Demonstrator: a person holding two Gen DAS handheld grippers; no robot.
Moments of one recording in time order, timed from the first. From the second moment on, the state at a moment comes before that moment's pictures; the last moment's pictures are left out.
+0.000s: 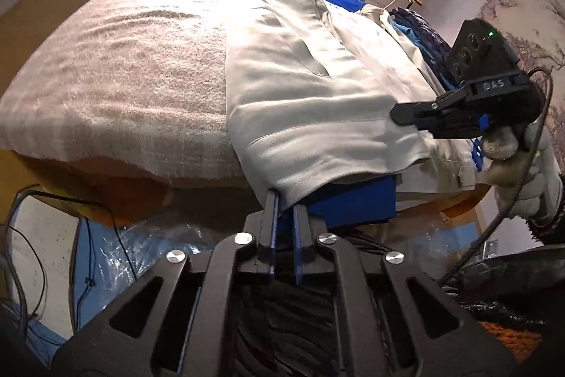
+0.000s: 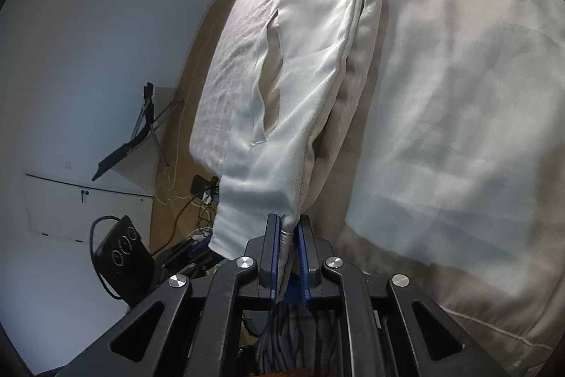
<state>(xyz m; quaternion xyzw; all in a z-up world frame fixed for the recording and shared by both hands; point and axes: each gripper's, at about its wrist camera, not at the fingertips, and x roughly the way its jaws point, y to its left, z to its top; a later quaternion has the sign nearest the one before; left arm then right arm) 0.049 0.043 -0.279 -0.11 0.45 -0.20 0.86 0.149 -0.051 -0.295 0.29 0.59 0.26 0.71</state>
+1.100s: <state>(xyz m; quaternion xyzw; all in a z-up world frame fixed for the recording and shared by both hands) 0.045 0.031 -0.180 -0.10 0.39 -0.17 0.90 0.046 -0.173 -0.201 0.19 0.43 0.10 0.88</state>
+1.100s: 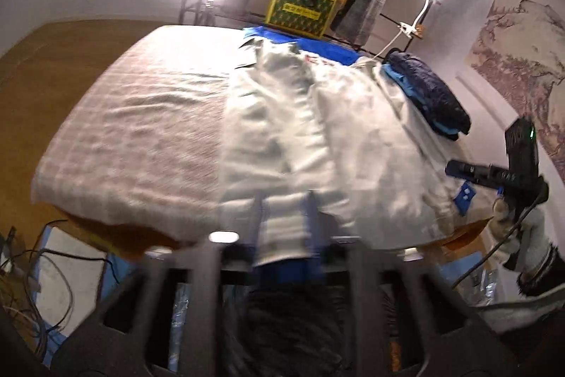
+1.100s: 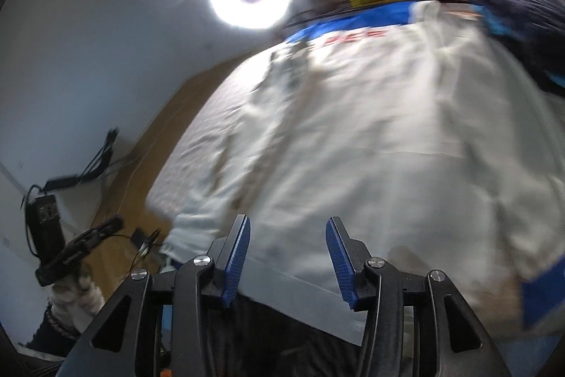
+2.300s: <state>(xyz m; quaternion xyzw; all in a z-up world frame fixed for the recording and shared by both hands) 0.112 -0.148 -0.214 -0.08 0.46 -0.29 0.84 -0.014 -0.401 -0.256 0.24 0.46 -0.16 0.84</state>
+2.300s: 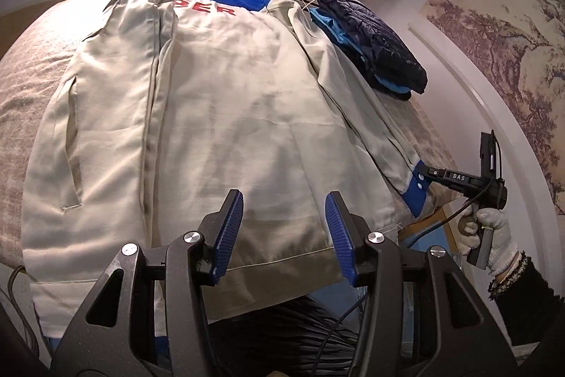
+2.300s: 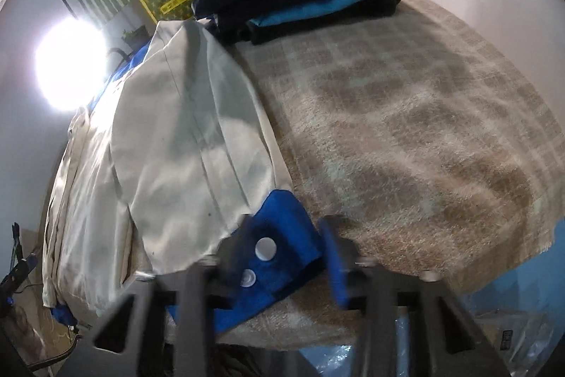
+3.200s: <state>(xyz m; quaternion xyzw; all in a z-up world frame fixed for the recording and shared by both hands) 0.133 -0.101 -0.223 -0.21 0.45 -0.26 0.83 0.009 -0.188 -0.131 0.04 0.37 0.09 0.92</state>
